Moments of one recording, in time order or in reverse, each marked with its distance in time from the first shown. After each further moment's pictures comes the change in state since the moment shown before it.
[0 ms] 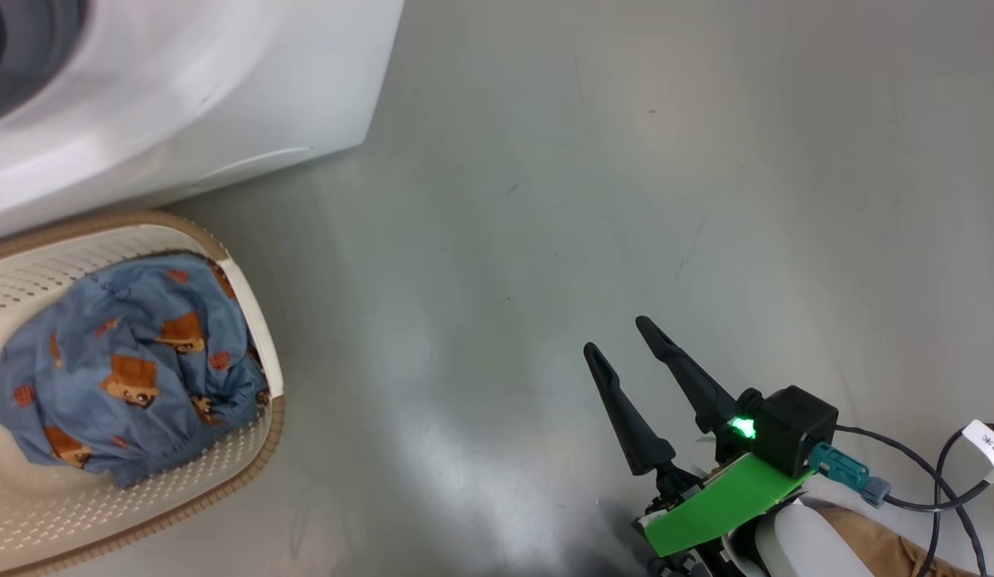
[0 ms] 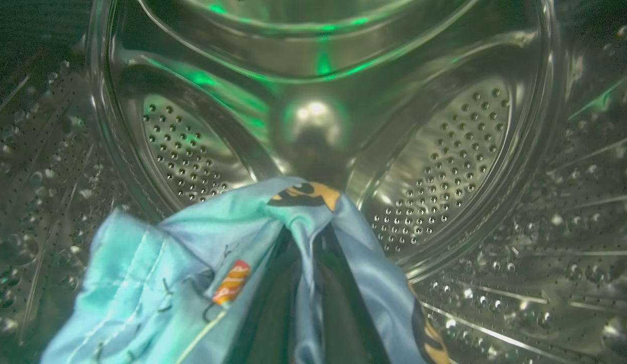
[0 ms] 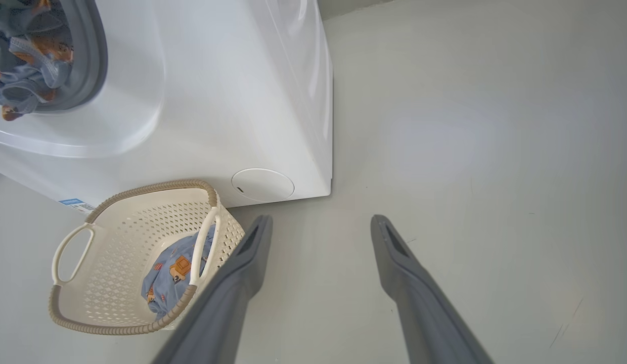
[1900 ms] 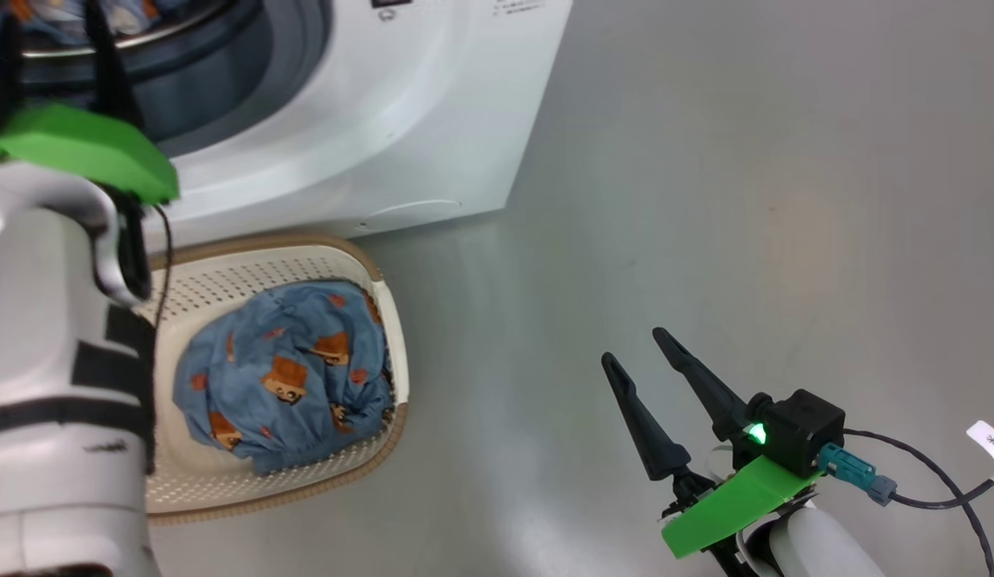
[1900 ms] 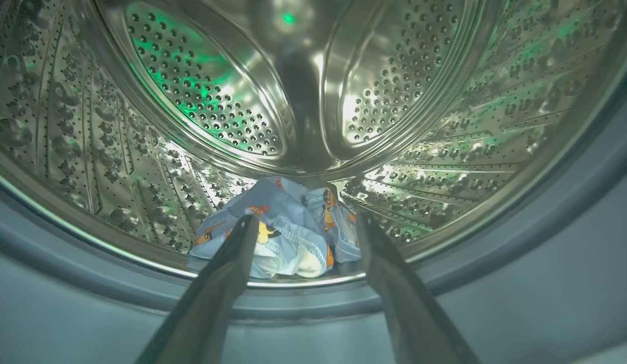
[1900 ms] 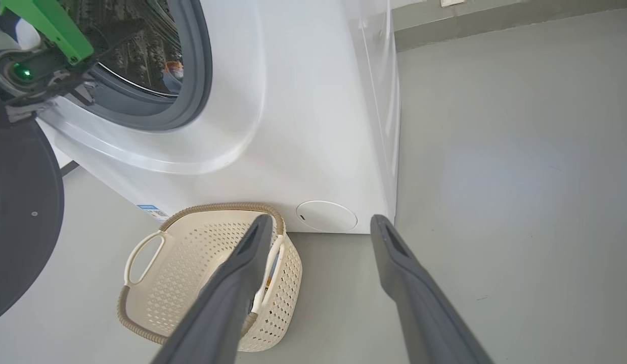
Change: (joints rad) left arm 0.264 -0.224 -0.024 0.155 0.104 0.052 0.000; right arm 0.000 -0.035 -0.006 0.047 0.008 0.000 0.000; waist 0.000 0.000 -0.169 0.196
